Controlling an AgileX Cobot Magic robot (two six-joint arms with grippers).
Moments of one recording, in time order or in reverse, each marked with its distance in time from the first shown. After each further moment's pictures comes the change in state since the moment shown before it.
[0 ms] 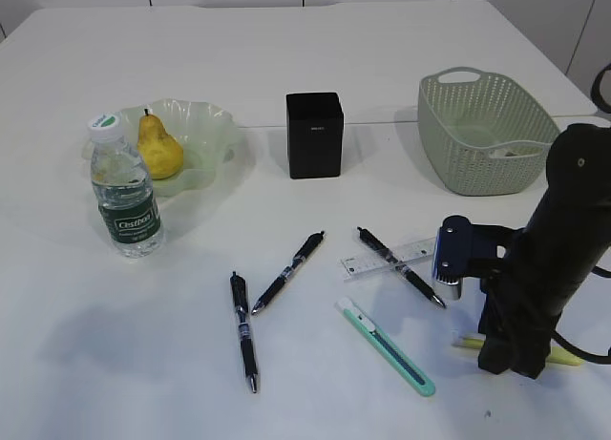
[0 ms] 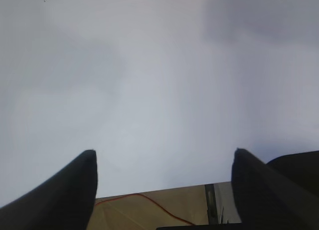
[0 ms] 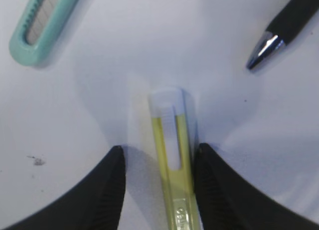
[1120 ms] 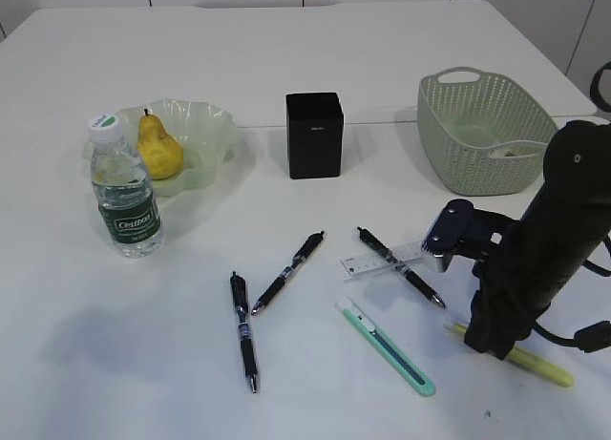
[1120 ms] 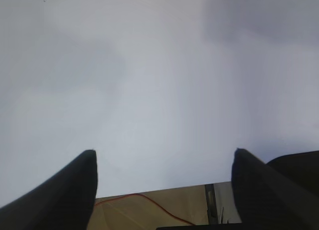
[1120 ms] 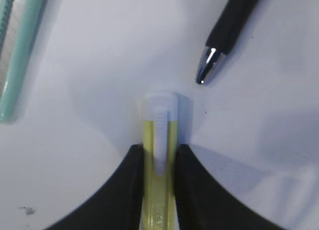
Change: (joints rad) left arm 0.000 0.000 0.000 0.000 0.000 0.000; right arm 0.000 0.018 -0.013 0.043 -0.044 0.160
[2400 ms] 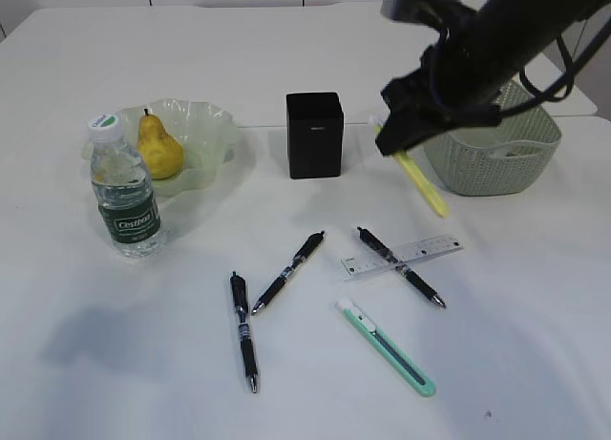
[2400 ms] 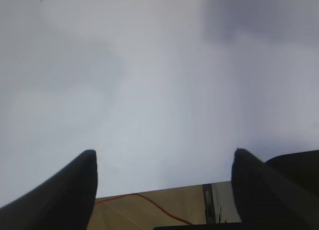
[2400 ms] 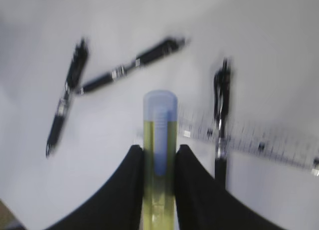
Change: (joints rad) left arm 0.000 0.000 0.000 -0.006 0.000 0.000; right arm 0.000 0.012 -0.618 0.228 0.407 0.491
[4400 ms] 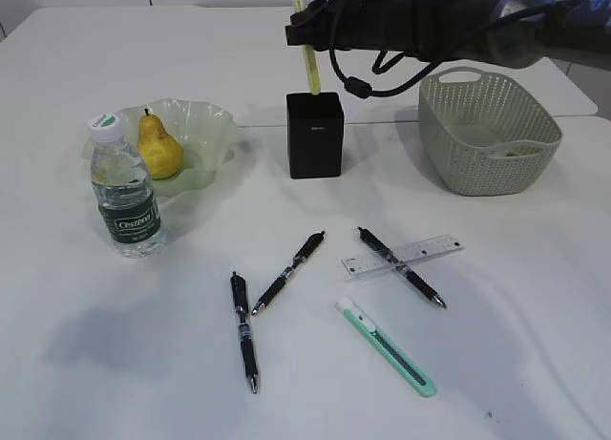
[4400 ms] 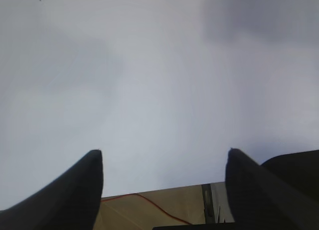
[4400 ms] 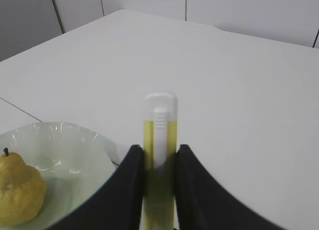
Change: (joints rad) left arm 0.000 0.000 0.000 -0.004 0.000 0.000; right arm 0.087 0.435 -0.440 0.997 -0.780 -1.037
